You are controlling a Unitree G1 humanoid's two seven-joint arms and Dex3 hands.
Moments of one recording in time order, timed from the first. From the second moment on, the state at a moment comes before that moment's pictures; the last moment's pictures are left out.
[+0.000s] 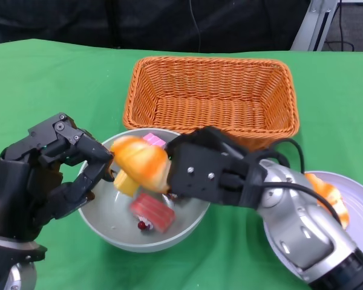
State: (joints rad) left arm 0.00 0.04 0.13 -0.13 -0.29 -0.43 -0.34; right arm -0.52 -0.01 0.47 0.08 -0.51 0.41 0.31
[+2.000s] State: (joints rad) left arm 0.00 0.06 0.13 -0.06 -0.31 -0.44 -0.35; right arm 0.03 -0.35 -0.08 -0.12 -0.25 -0.29 0.14
